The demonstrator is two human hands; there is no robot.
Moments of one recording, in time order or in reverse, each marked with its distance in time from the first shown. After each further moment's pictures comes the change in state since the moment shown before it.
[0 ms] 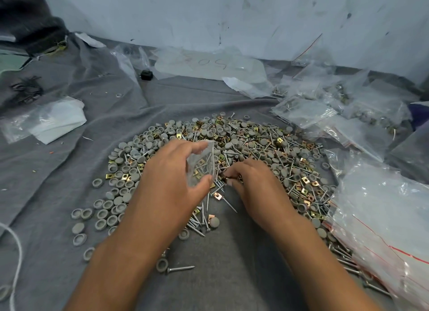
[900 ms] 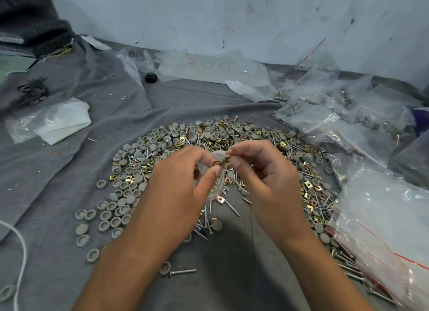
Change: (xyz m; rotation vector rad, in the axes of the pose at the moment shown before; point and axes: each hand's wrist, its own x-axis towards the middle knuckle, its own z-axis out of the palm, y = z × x) left_hand 0.000 0.002 0.000 -0.125 0.041 0.027; right_hand -0.015 -0.039 -0.032 0.882 0.373 -0.140
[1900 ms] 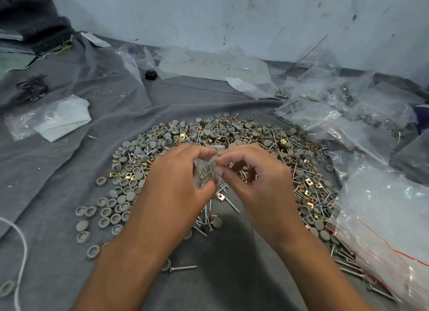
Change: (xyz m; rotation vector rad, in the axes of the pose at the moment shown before) left_hand -0.001 0.000 -0.002 0.097 -0.042 -0.016; right_hand -0.003 0.000 0.006 -0.275 -0.051 -0.140
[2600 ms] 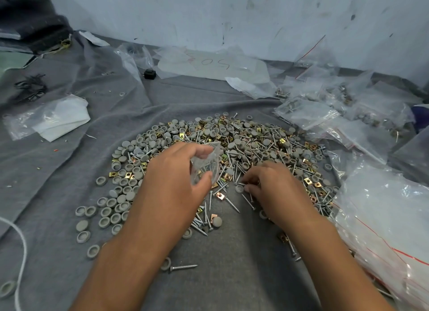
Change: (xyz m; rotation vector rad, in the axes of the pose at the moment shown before) left_hand -0.001 -0.002 0.000 0.012 0.013 -0.045; right_hand 0.004 0.051 -0.022 -0.733 -0.513 0.364
